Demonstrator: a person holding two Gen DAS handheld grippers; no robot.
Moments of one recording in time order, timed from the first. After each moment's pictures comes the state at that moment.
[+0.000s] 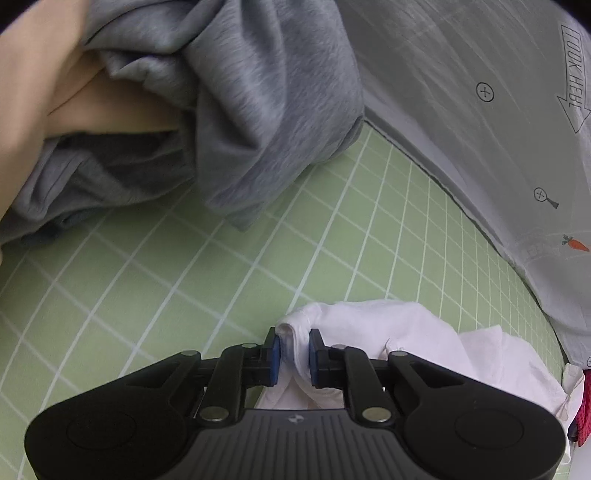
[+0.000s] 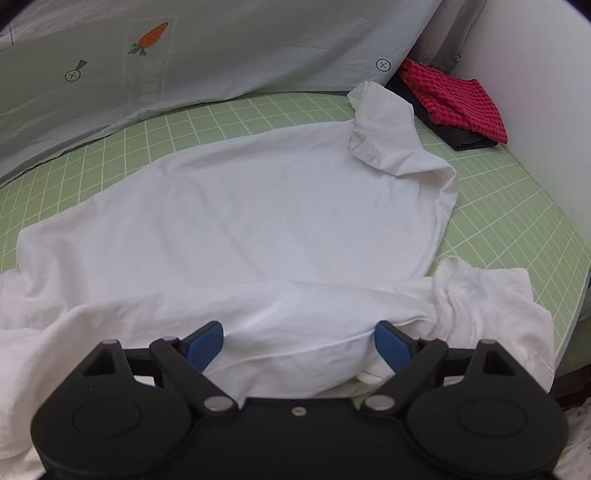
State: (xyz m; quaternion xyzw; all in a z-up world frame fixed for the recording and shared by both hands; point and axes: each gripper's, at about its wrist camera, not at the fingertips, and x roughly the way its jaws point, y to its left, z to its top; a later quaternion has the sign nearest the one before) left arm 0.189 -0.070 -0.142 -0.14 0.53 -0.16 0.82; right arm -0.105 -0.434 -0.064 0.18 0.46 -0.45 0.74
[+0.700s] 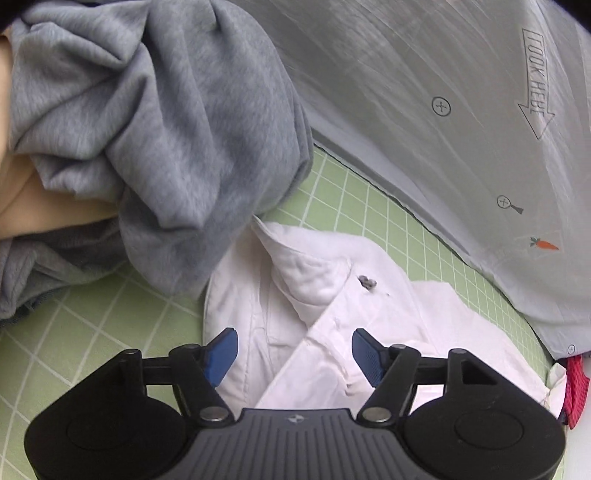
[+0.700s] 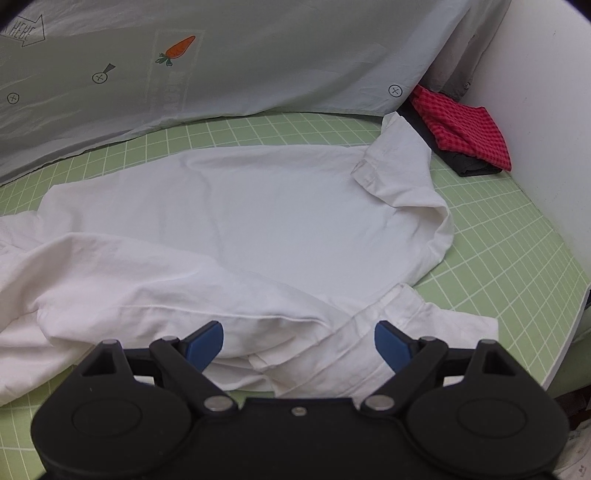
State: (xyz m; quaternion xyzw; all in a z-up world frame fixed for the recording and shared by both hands) left arm 0.195 -0.078 -0.126 -0.13 0.51 -0.22 0.82; right arm -0.109 -0.415 -0.054 0.15 0.45 -0.43 0.77
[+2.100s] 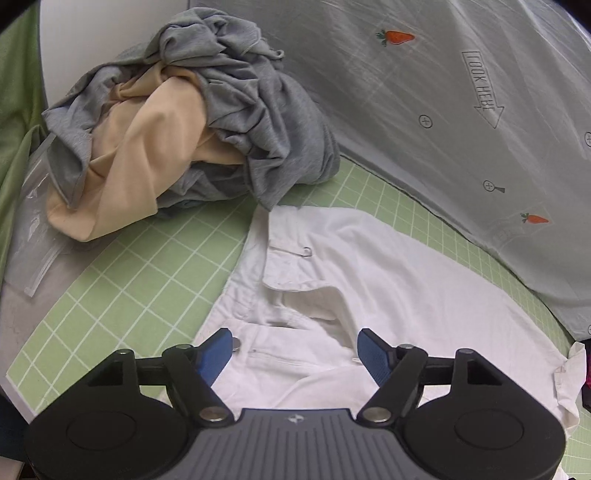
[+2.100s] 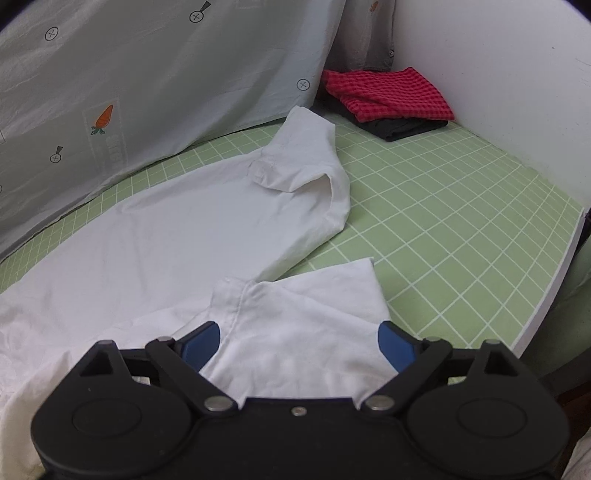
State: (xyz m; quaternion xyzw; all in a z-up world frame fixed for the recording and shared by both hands) left arm -0.012 -0.040 -0.045 -0.08 0.46 -0.11 0.88; right arm -0.272 -0.475 -0.053 0.25 0.35 -0.44 0.79
